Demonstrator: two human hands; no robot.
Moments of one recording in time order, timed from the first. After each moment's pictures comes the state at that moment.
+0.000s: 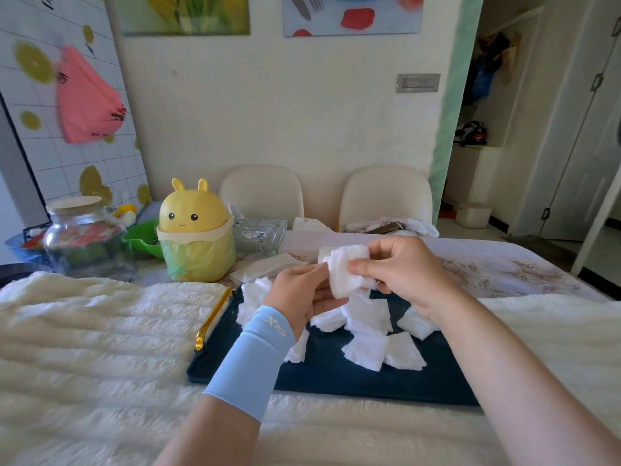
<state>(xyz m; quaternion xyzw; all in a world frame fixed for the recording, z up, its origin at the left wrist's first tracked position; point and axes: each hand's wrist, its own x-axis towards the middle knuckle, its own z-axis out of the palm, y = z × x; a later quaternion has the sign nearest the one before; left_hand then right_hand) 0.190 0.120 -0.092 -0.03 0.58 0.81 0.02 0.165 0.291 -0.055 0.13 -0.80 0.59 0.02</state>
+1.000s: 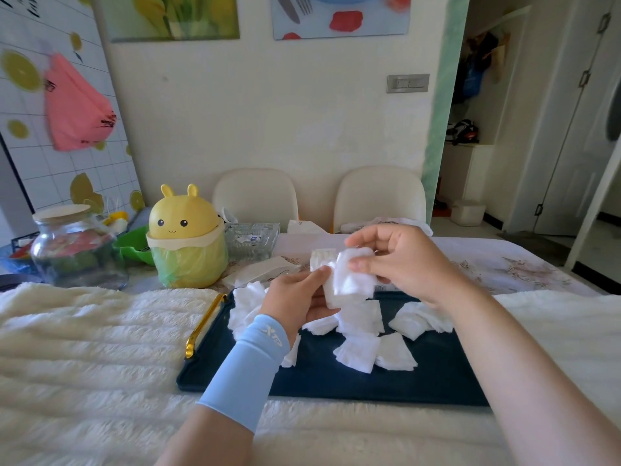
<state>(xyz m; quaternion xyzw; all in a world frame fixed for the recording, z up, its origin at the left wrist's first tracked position) 0.188 0.129 -0.095 -0.06 0.62 0.78 -0.01 0.167 0.312 -0.042 0.25 -0.79 0.56 0.03</state>
